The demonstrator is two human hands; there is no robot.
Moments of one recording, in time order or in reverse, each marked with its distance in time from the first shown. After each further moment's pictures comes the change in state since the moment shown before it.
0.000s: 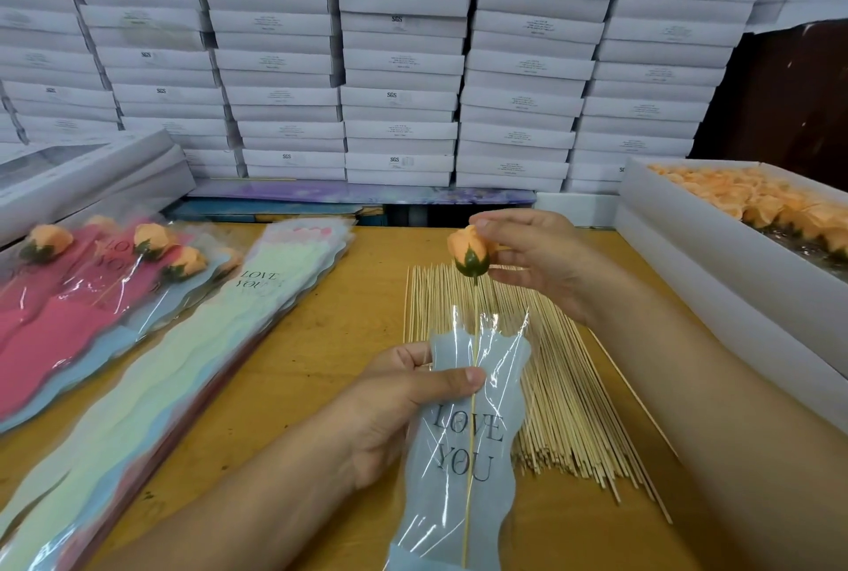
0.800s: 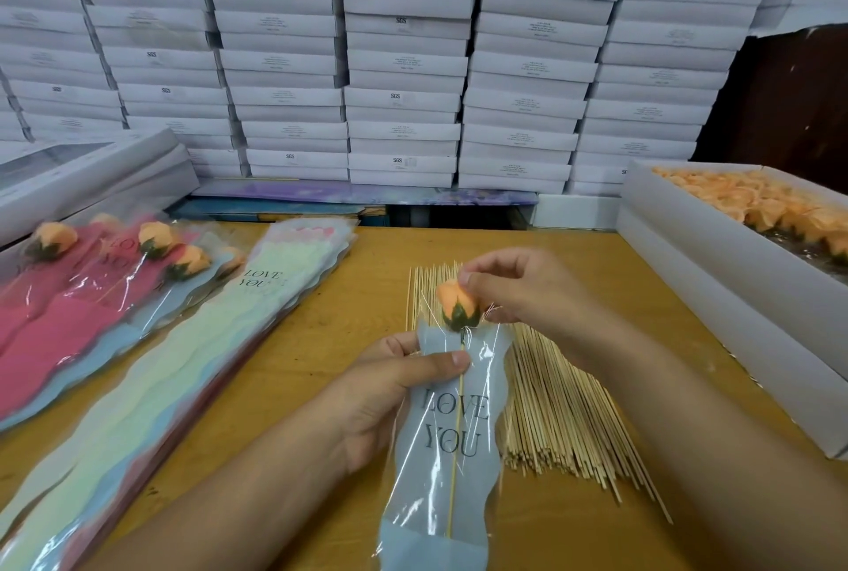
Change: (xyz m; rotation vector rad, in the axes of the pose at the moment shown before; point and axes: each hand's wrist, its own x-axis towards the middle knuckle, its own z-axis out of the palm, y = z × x) left_hand 0.005 0.006 -0.011 -0.031 -0.009 0.024; right_hand -0.027 0.022 0.016 -0.228 -0.051 -0.108
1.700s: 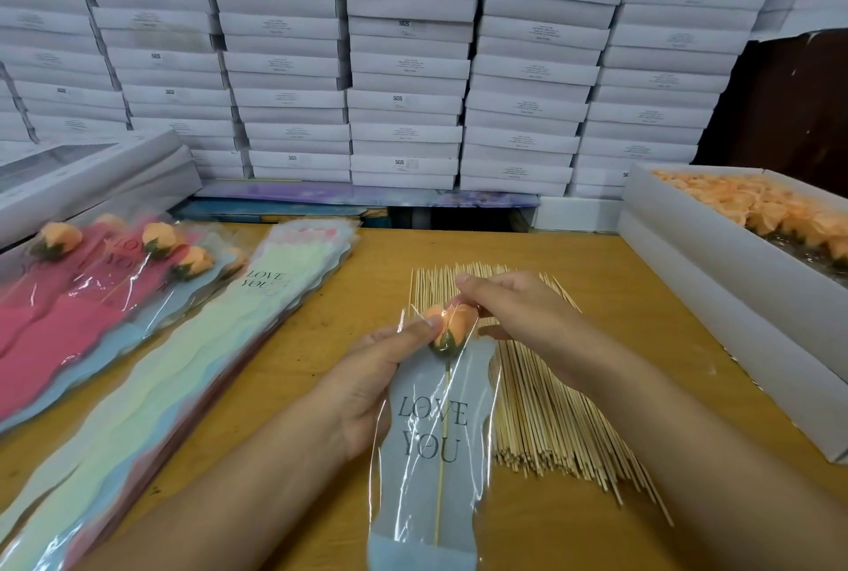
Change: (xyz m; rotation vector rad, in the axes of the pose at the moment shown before) left_hand 0.009 0.003 -0.007 -0.128 0.074 0.050; right_hand -0.005 0.002 0.014 -0.067 -0.029 0.134
